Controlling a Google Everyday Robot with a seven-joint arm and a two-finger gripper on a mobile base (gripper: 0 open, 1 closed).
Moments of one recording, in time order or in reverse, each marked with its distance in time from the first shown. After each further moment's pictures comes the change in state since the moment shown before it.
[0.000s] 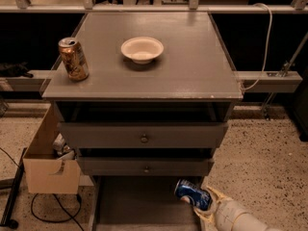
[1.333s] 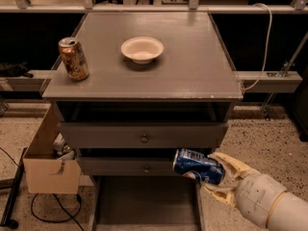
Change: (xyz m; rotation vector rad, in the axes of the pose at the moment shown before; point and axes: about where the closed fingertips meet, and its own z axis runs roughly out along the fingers) arm -0.159 -0.100 -0.126 0.111 -0.246 -0.281
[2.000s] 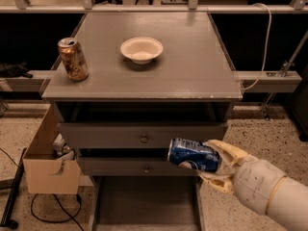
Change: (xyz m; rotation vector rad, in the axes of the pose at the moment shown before) arm -0.026 -0.029 0.007 0.006 -0.051 -0.077
